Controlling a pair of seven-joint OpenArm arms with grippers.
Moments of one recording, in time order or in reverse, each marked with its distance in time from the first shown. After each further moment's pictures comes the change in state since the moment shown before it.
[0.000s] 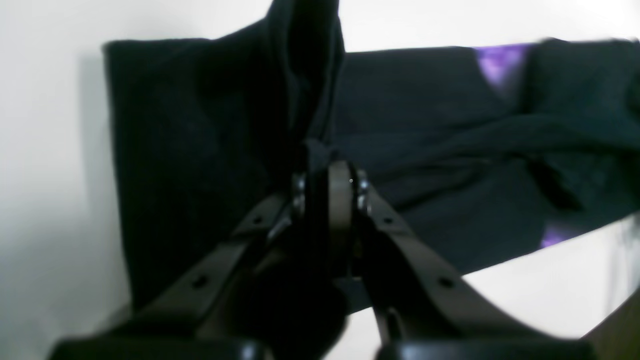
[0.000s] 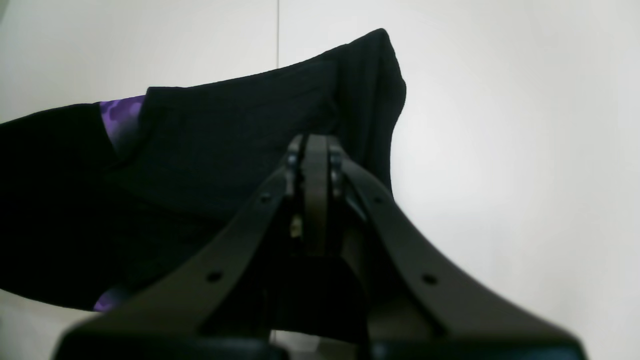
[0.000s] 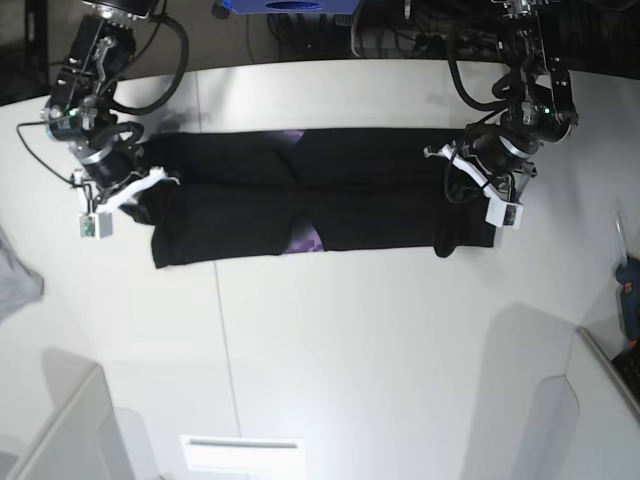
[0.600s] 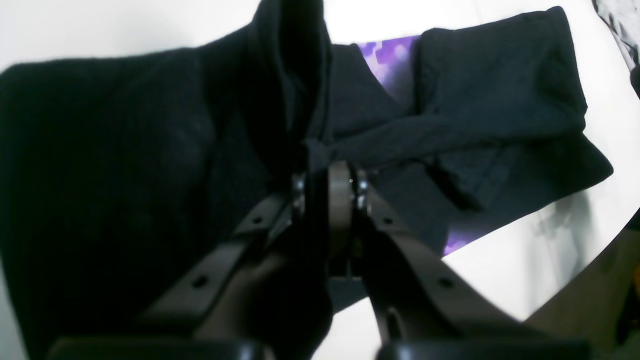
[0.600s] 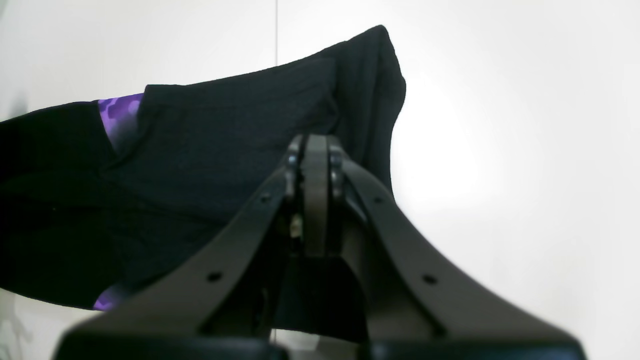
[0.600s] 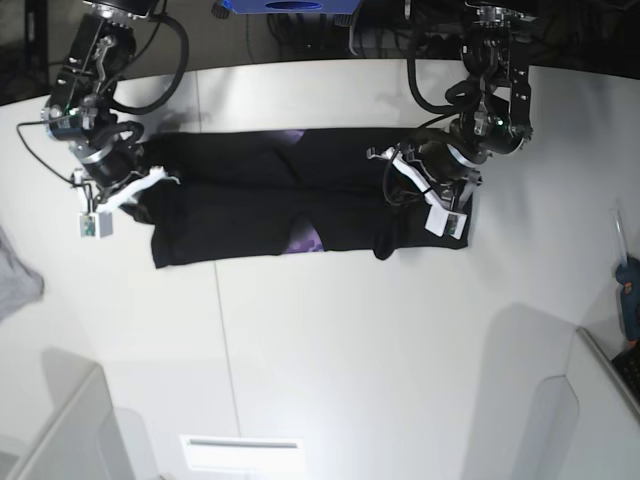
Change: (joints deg) left arm -3.7 2.0 13.2 -0.2 -0.3 7.0 0.1; right arm -0.1 0.0 0.0 0.0 0.0 0.0 -0.2
